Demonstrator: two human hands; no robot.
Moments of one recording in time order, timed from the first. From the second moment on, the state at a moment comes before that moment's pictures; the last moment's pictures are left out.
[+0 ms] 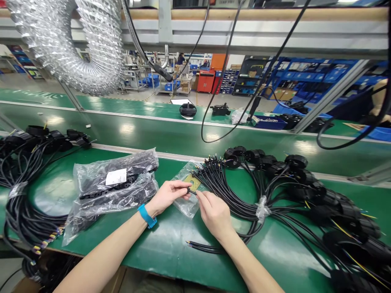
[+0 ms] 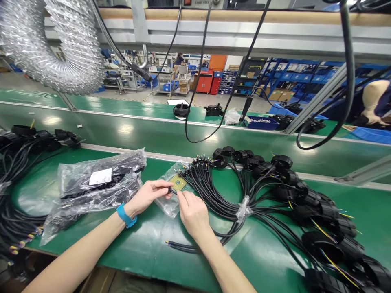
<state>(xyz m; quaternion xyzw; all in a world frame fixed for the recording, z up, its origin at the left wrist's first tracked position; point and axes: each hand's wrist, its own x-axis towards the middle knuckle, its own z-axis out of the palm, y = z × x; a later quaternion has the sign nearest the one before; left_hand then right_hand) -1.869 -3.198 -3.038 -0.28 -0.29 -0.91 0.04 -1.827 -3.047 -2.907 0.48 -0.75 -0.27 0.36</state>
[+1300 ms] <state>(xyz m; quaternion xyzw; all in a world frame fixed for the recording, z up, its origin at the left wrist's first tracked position) -1.863 -3.198 -3.035 -0.26 -0.28 -0.92 -0.06 -1.822 -3.045 -2.903 0.47 -0.79 -0.21 0.34</state>
